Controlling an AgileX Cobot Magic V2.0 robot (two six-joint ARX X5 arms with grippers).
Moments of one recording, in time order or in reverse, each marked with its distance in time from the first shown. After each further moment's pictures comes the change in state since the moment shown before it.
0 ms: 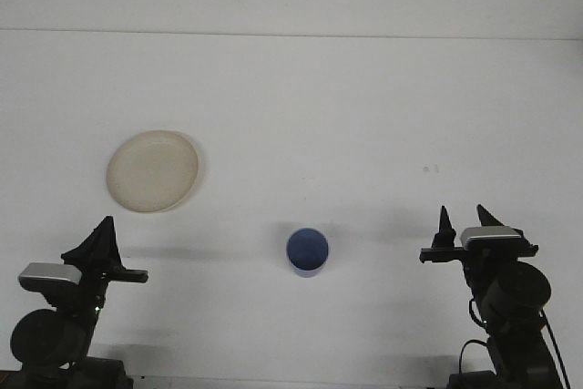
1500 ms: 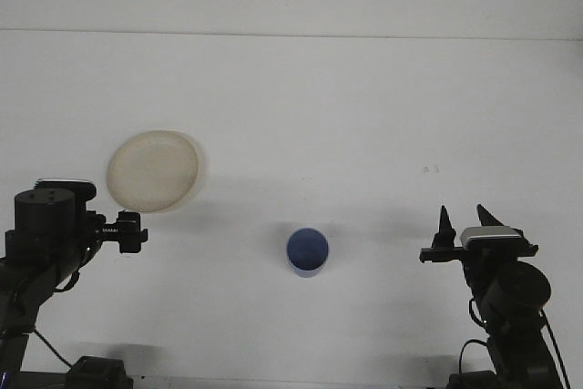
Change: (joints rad) left arm -0.003 0.705 0.723 -0.801 0.008 0.039; right arm 0.000 0.000 0.000 0.001 0.000 0.000
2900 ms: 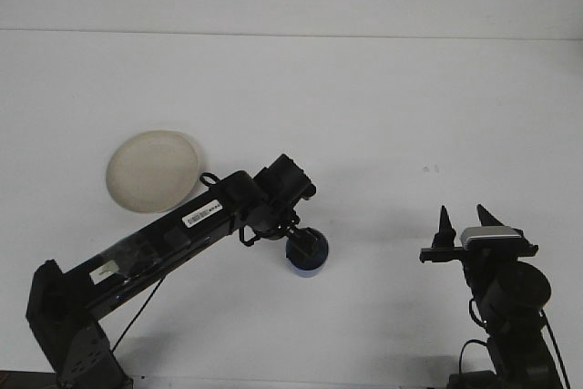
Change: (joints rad) left arm -0.728 0.878 0.380 0.070 0.131 -0.076; right arm 0.000 0.000 0.000 0.000 0.000 0.000
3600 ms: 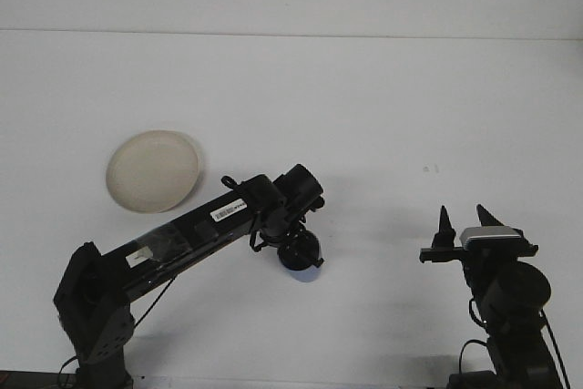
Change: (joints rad) left arm -0.017 0.102 0.006 -0.031 0.000 0.024; right arm 0.000 0.000 0.000 0.000 0.000 0.000
